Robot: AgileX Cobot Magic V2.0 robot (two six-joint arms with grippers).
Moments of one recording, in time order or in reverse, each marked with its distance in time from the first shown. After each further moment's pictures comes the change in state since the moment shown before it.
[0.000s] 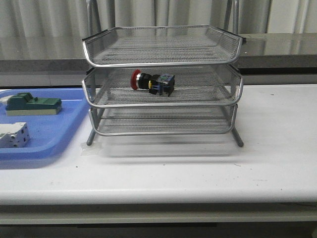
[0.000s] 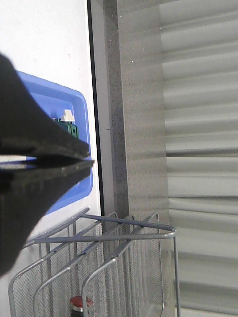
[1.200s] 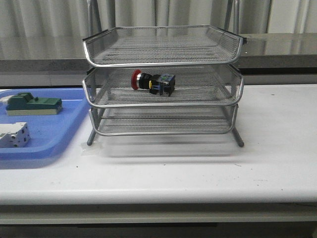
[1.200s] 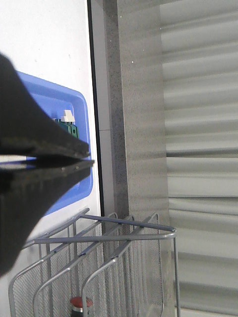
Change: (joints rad) left arm 0.000 0.000 0.000 -0.002 0.000 0.000; right arm -0.039 -0.124 0.293 0.000 -0.289 0.000
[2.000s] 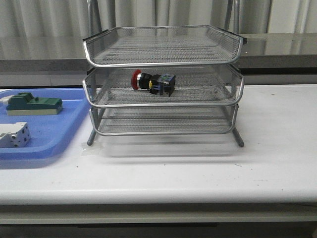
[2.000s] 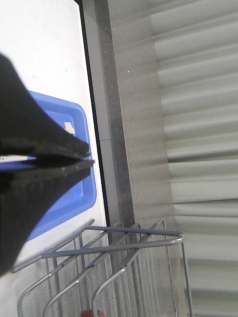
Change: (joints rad) left arm 0.000 -0.007 0.000 0.290 0.000 -0.227; right arm 0.000 0.000 0.000 0.000 -0.001 0.000
